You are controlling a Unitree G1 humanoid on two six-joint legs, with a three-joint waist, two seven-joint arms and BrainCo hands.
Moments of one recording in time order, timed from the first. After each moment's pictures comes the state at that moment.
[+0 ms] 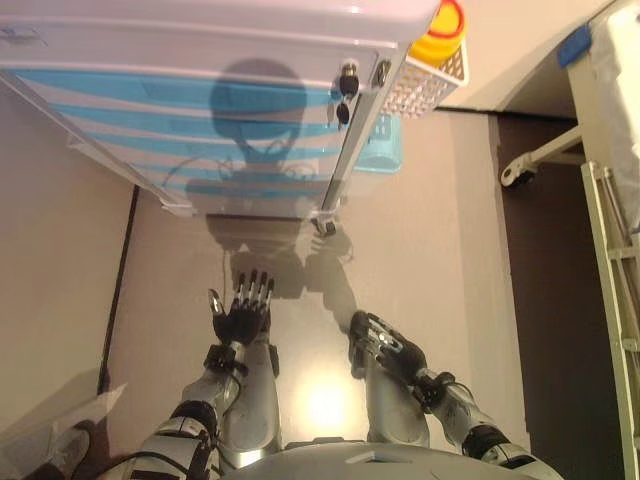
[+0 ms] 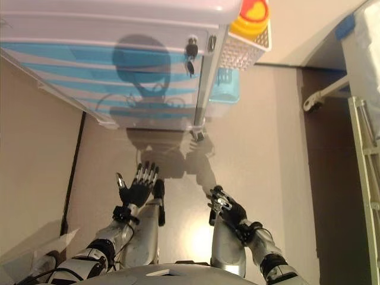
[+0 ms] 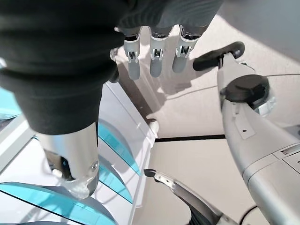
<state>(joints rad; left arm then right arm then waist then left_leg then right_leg) -0.25 0.16 -0.02 1.06 -1.70 0.19 -0.81 -0.10 -0.19 0.22 0.93 0.81 -0.07 0.70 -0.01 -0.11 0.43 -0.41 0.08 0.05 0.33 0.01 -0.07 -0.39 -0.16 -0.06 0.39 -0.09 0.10</state>
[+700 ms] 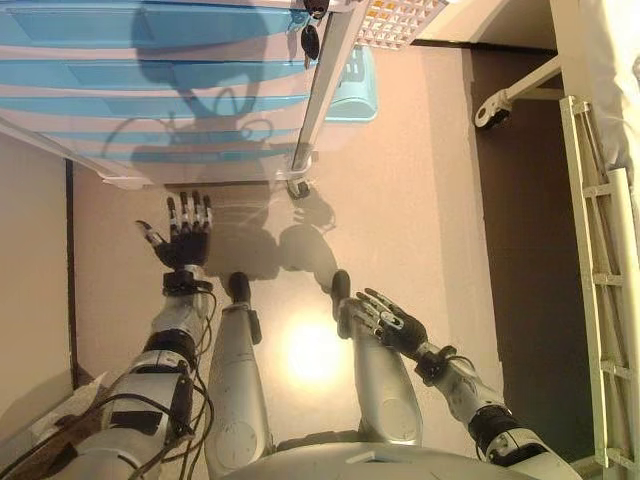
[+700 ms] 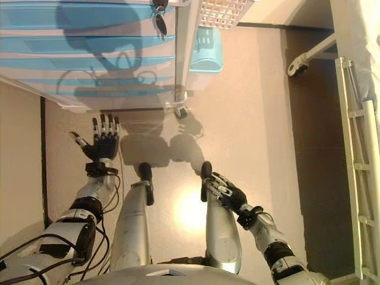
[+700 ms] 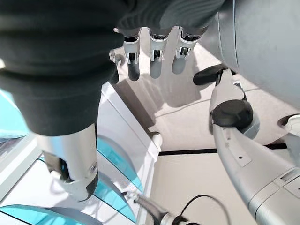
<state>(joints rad) -0.55 0.37 0.08 1.02 -1.92 0.04 -0.75 -0.13 -0.27 0.26 0.79 0.83 -0.02 0.68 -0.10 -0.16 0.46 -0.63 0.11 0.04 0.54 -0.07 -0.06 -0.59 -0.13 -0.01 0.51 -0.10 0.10</state>
